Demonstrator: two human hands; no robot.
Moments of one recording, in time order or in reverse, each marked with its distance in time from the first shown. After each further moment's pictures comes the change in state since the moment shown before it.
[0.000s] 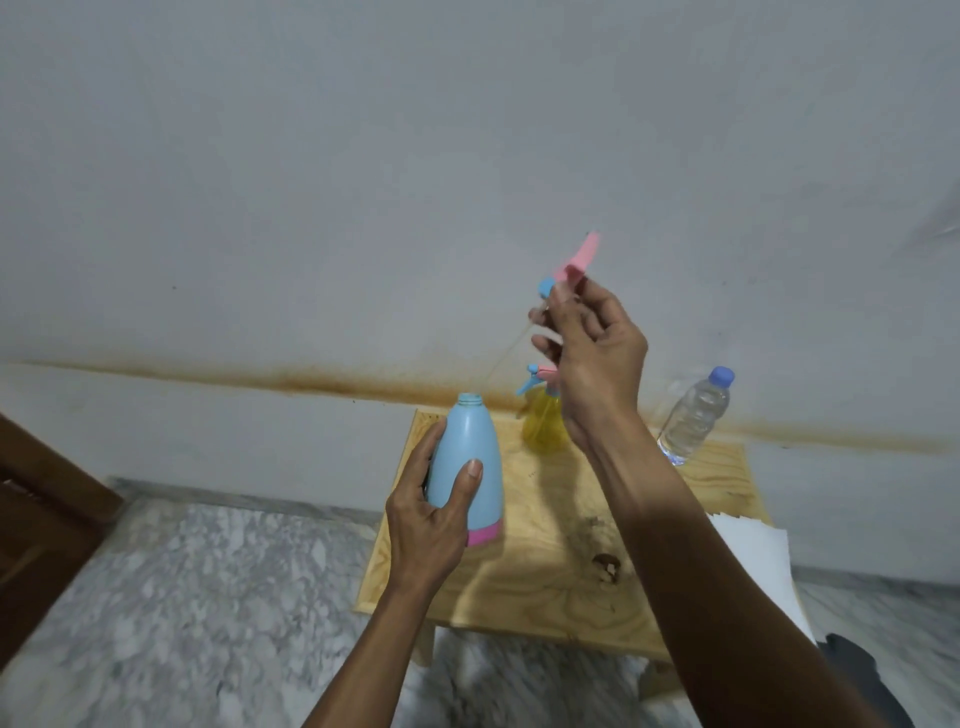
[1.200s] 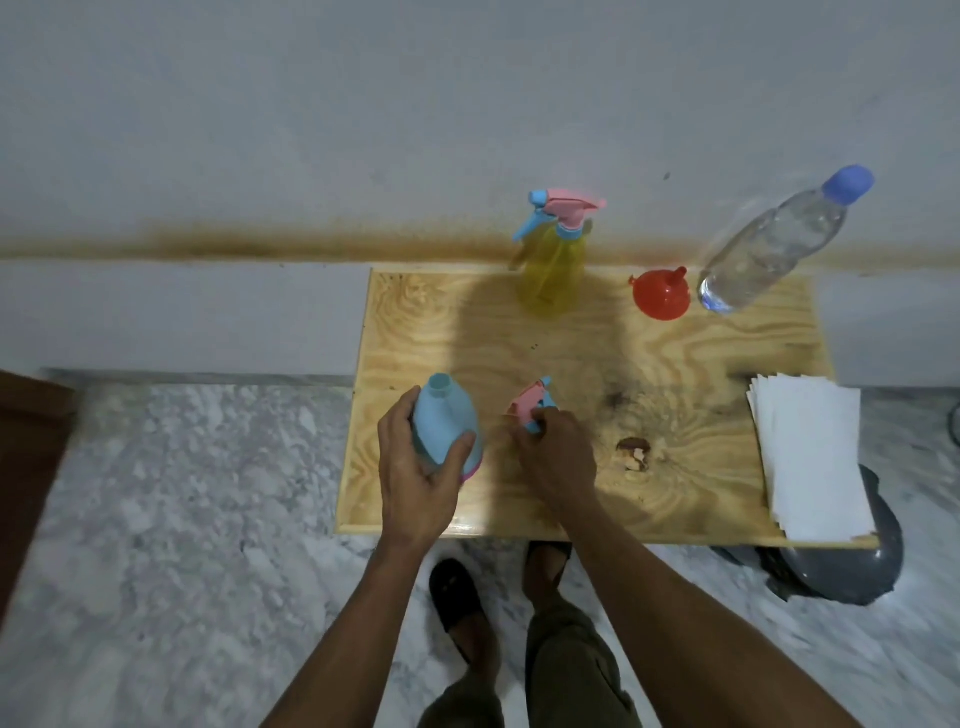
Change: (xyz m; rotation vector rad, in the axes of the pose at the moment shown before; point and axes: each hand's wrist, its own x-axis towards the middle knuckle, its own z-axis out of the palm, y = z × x) left_hand 0.024 -0.175 0.005 0.380 -0.158 -0.178; right_hand -0.044 0.305 -0.146 -1.258 -0.101 0.511
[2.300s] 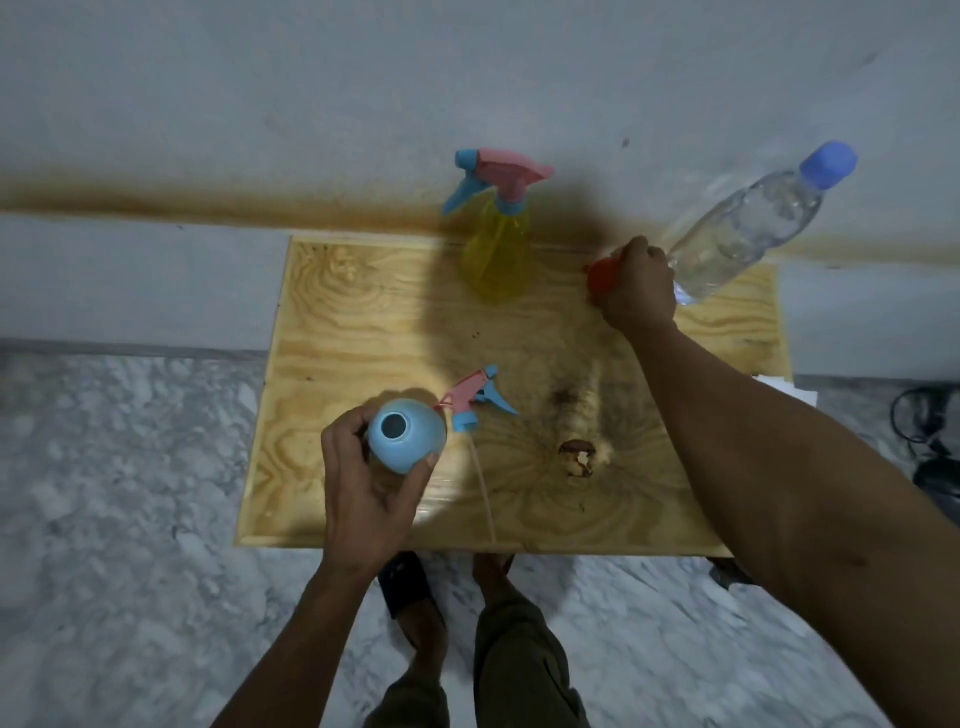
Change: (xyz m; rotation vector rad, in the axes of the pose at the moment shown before) left_hand -0.007 -0.020 0.045 0.050 -0.033 0.131; right_hand 0.207 0.032 -0.134 -0.259 0.226 -0.081
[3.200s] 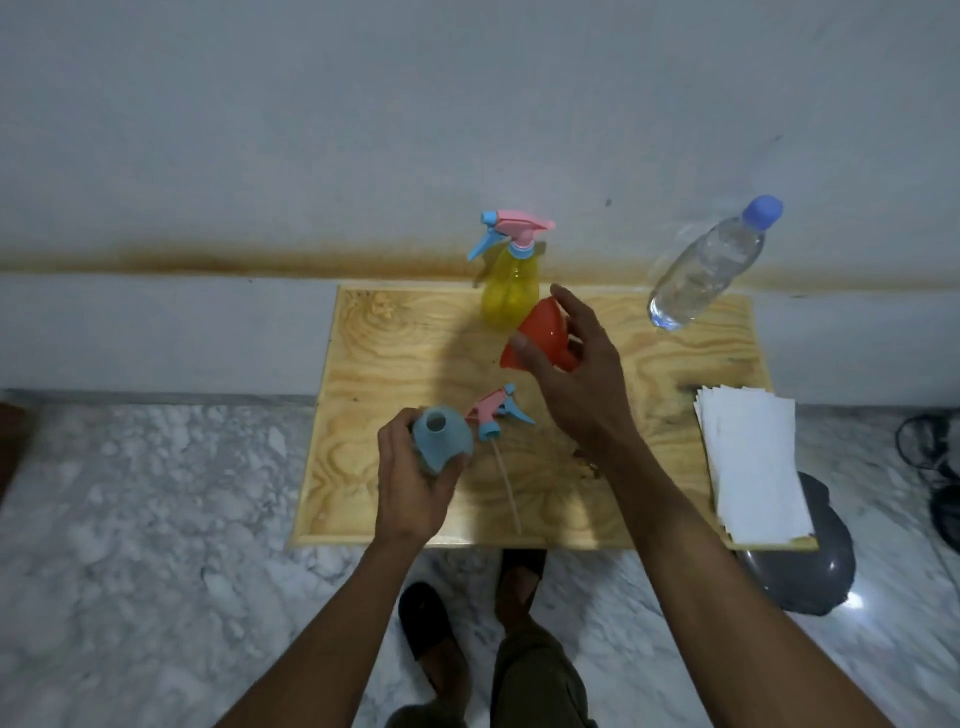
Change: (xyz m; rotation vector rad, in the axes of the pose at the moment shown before) left_hand 0.001 0.005 -0.007 0.021 -0.072 -0.041; right_hand -0.187 -0.084 -0.058 0.823 -0.049 -0.178
